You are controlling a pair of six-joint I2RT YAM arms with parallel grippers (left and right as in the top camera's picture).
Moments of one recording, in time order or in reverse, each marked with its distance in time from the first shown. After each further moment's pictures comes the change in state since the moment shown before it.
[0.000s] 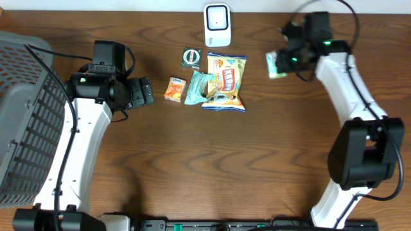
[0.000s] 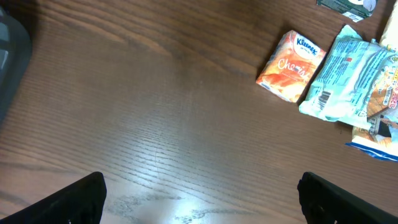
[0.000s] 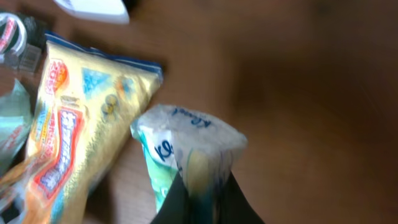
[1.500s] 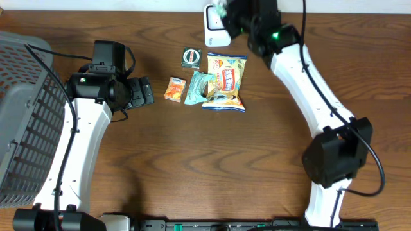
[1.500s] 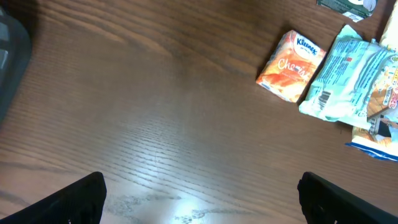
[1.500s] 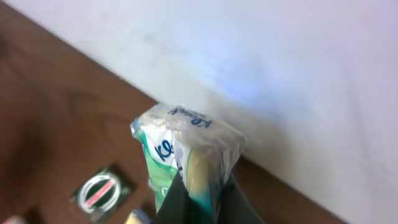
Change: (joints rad) left arm 0.000 0.000 0.000 0.000 0.000 0.000; right arm 0.260 0.112 0.369 0.282 0.105 -0.176
